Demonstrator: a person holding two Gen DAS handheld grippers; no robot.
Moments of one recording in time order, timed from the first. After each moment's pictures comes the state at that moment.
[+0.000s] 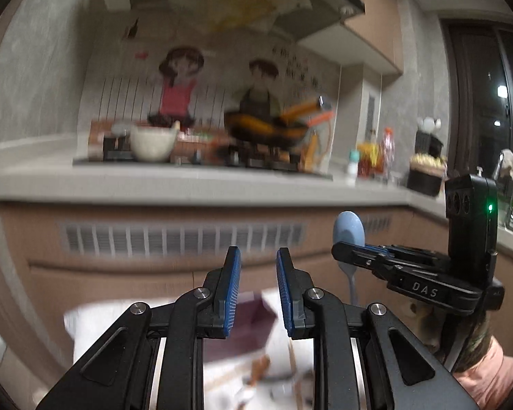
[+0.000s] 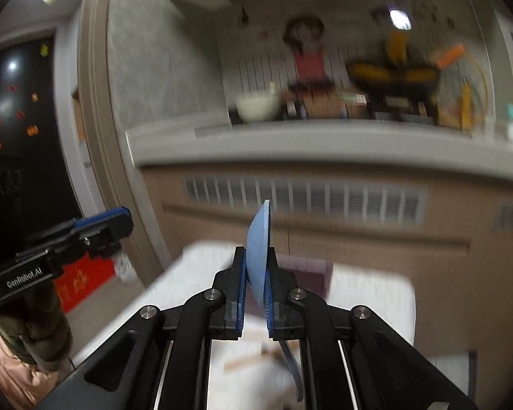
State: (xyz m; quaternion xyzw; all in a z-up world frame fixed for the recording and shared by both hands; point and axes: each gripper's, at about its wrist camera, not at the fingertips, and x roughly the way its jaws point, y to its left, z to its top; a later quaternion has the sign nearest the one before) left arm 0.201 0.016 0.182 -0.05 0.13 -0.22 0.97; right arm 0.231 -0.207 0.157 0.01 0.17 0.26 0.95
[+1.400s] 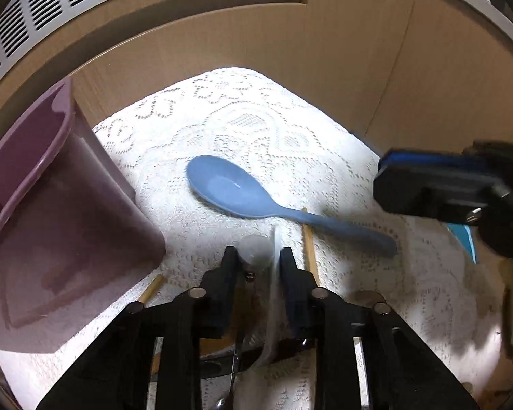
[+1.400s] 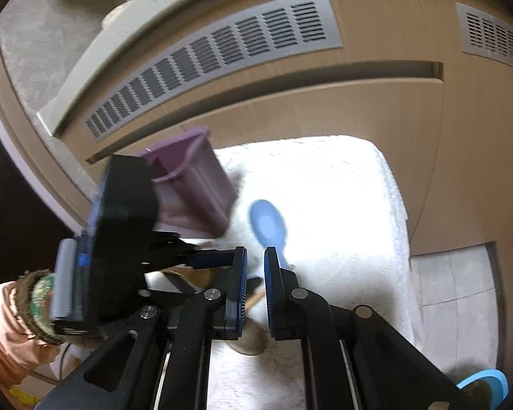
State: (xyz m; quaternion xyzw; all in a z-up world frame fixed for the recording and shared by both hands) left arm 0.358 -0.190 -0.085 0.16 0.47 -0.29 0.82; right arm 0.310 -0.313 -0.058 0.10 0.39 0.18 0.90
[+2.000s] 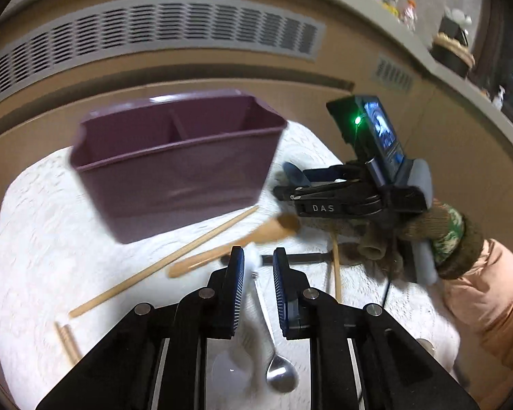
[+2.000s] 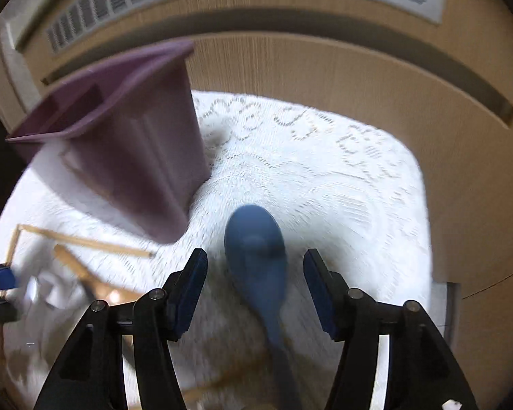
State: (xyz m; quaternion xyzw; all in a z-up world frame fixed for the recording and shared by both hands) left arm 0.266 -0.048 -0.032 -0.01 0.41 -0.25 0.88; right arm 0.401 -0.233 -0.110 -0.08 0.46 0.15 0.87
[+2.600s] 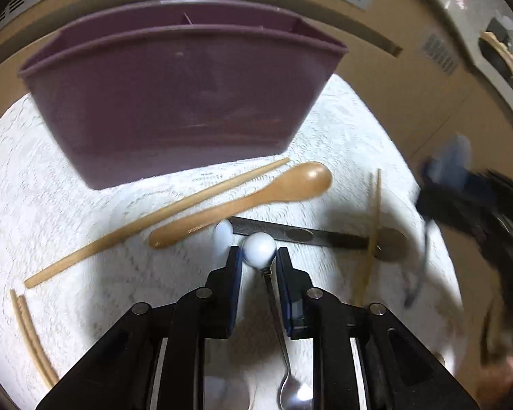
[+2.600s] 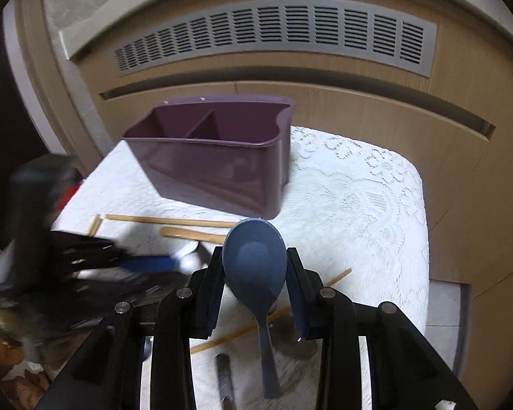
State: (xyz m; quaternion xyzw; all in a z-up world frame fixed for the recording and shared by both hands) left arm 0.309 -0.083 -0.095 -0.03 0.51 -0.20 0.83; right arm 0.285 -0.216 -0.040 -0.04 0.40 0.21 0.89
